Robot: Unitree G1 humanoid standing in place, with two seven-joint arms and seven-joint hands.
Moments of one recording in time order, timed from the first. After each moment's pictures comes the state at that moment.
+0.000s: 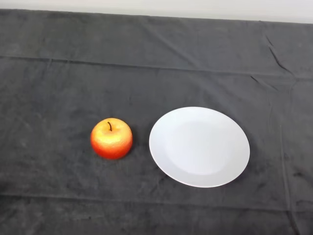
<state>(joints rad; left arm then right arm) -0.26 0.48 0.33 1.22 -0.24 -0.85 0.35 -0.52 -0.29 -0.59 1.61 0.09 -1.00 -0.25</state>
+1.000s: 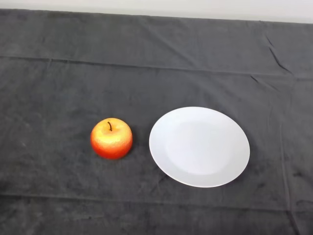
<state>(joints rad) -0.29 0.48 0.33 1.22 -0.19 -0.86 0.37 -0.52 -0.29 -0.58 1.60 0.09 -1.00 -0.25</state>
